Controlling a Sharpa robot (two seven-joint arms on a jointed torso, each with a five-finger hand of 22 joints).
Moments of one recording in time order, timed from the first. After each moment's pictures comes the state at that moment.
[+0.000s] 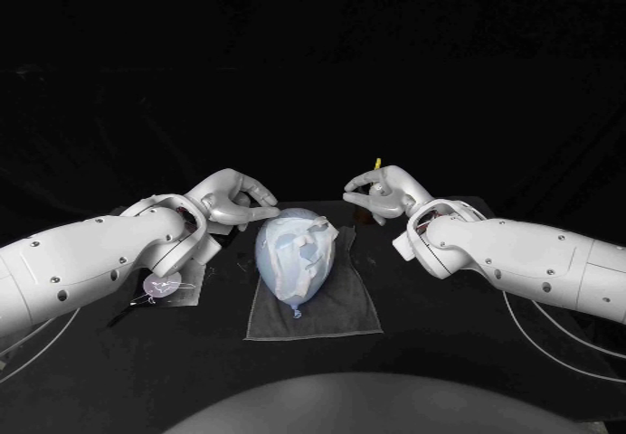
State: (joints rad) left arm 1.13 -0.85 -0.07 1.45 -0.83 -0.30 0.12; left_hand 1.36 -0.26 0.40 0.17 0.05 0.88 0.17 0.33 0.31 0.78 0.11 0.68 0.18 1.24 0.04 1.41 0.68 0.16 1.08 0.13 1.07 0.65; right arm 1.09 -0.72 -0.12 1.40 -0.82 -0.61 0.16; right_hand 1.20 -0.02 0.38 -0.03 0.05 0.89 0.16 0.14 0.54 1.46 0.09 1.52 1.31 1.47 0.02 1.57 1.31 0.15 1.27 0.11 0.88 1.02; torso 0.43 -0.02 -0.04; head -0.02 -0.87
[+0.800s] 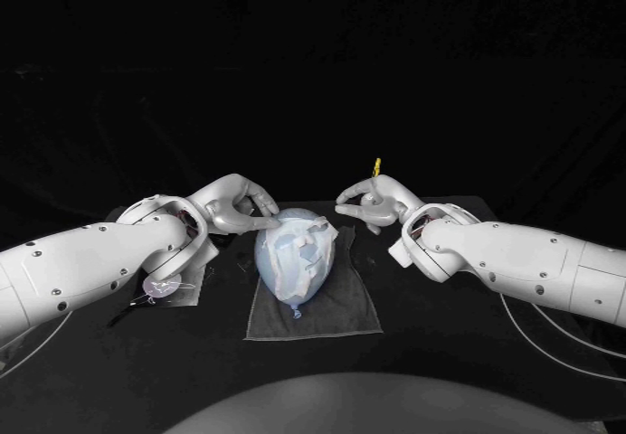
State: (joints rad) left arm 1.13 -0.86 -0.07 1.47 -1.00 -0.29 0.11; left_hand 1.41 -0.23 0.35 0.15 0.05 0.91 0.15 0.33 0.32 0.81 0.09 0.75 0.21 1.25 0.02 1.41 0.73 0.16 1.11 0.12 1.08 0.69; right arm 1.08 -0.70 -0.12 1.39 -0.84 -0.51 0.15; right_hand 1.20 -0.02 0.38 -0.02 0.05 0.90 0.16 0.14 0.53 1.46 0.08 1.54 1.31 1.47 0.01 1.57 1.31 0.14 1.28 0.11 0.90 1.03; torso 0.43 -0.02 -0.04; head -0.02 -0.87
